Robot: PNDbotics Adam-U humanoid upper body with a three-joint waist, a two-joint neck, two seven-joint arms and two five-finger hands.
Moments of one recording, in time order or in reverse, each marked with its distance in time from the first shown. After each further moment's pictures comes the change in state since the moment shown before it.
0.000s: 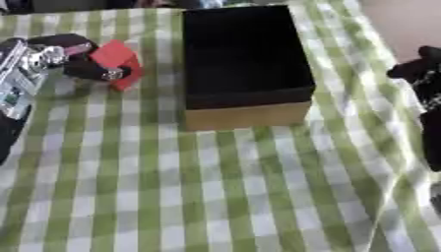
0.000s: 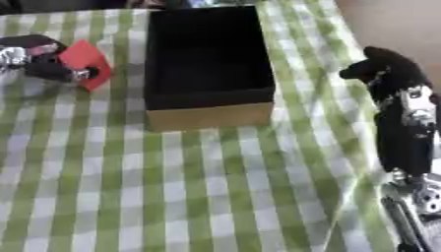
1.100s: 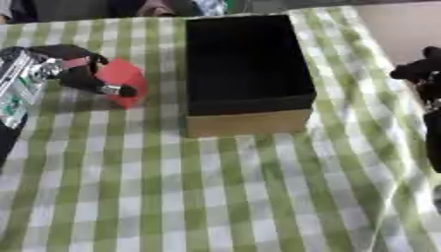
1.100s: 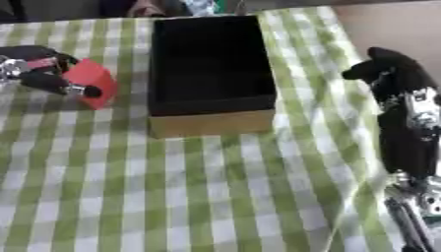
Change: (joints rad) left arm 0.005 0.007 -0.017 0.025 -0.123 -0.039 -0.015; right arm -0.009 -0.018 -0.005 0.000 -0.006 -0.021 0.001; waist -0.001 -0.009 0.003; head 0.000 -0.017
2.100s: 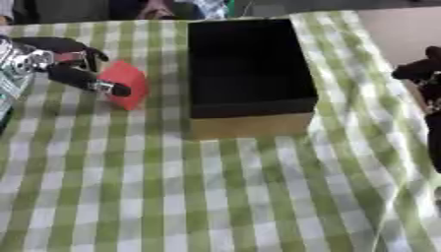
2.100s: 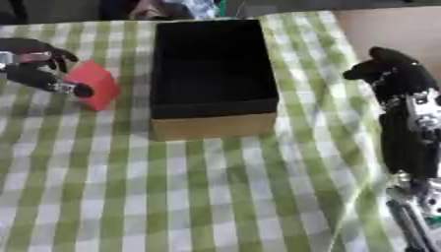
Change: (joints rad) left arm 0.008 0.052 -0.031 -0.098 0.022 -0.054 -0.065; right arm 0.000 -0.027 0.000 0.000 -0.003 -0.022 -0.011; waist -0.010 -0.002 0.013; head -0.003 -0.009
